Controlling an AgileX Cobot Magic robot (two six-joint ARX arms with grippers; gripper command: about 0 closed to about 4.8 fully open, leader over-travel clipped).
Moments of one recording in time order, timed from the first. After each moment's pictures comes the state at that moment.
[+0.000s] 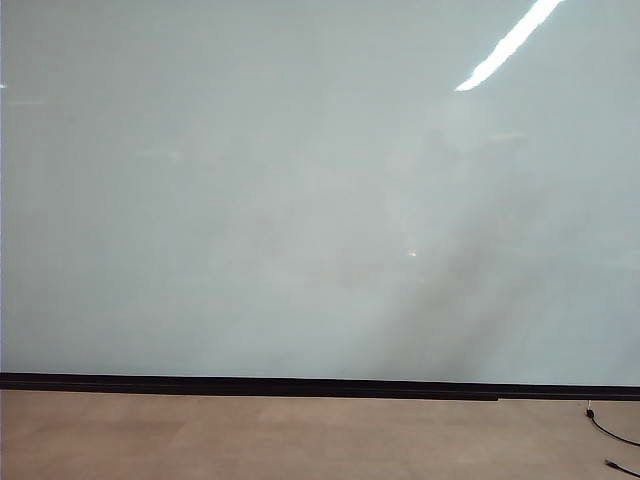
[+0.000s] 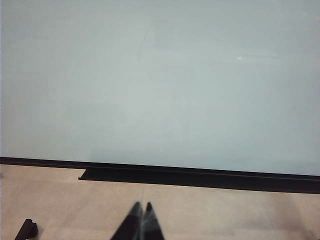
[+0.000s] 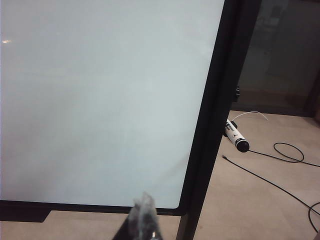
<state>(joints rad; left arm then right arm) 0.00 0.00 0.00 -0.08 0.00 -0.01 -0.08 0.00 0.00 0.04 0.00 -0.10</state>
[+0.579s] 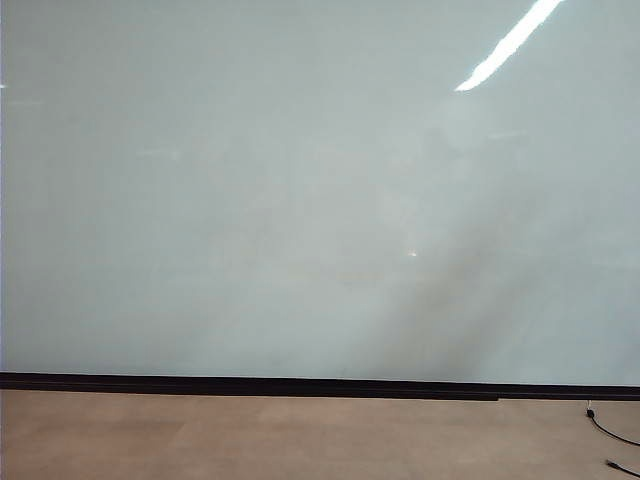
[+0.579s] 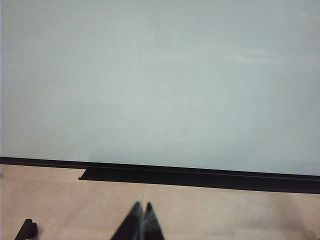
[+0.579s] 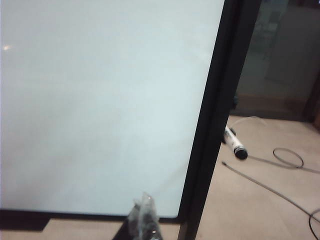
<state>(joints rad) 0.00 0.00 0.00 -0.08 0.00 -0.01 -0.08 0.00 0.00 0.06 0.00 -0.10</state>
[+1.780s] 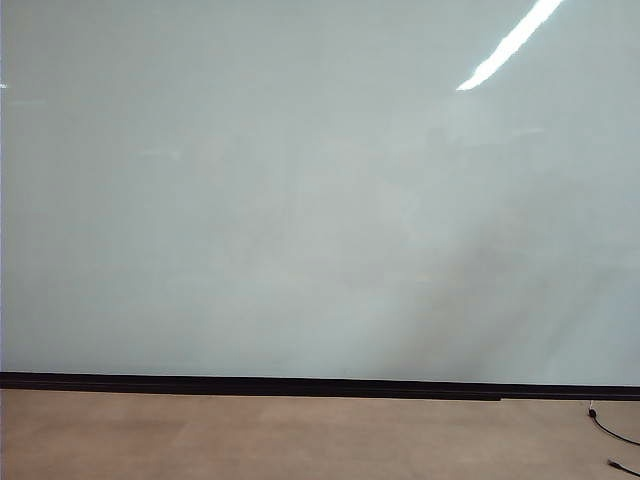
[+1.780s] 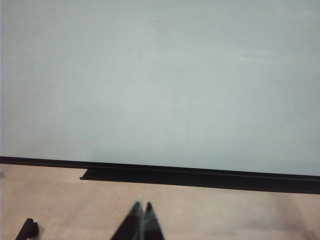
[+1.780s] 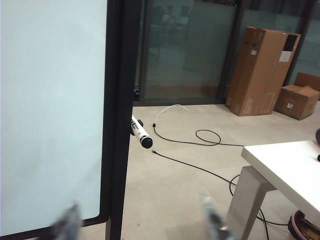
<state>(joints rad) 0.00 0.00 0.00 -0.08 0.00 -0.01 -0.08 0.05 0.00 0.12 0.33 -0.11</state>
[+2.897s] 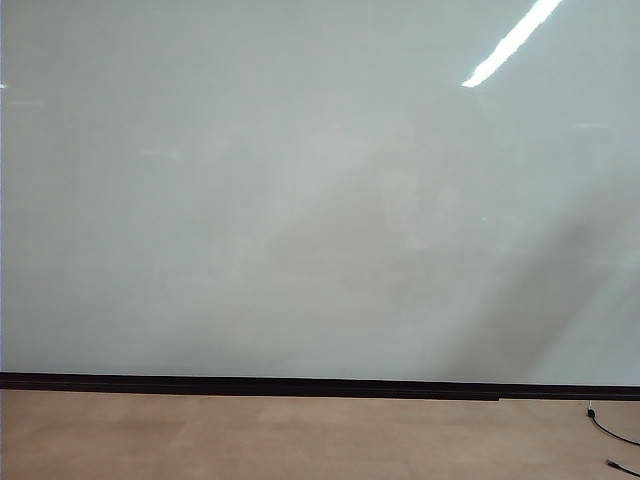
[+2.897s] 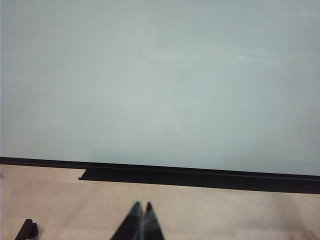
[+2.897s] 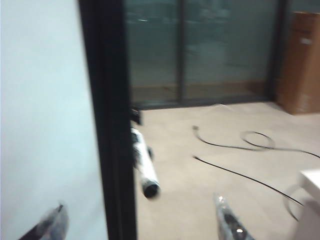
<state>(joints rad) 0.00 0.00 0.00 -0.08 0.00 -0.01 -0.52 1.20 0.15 1.11 -0.28 0.00</state>
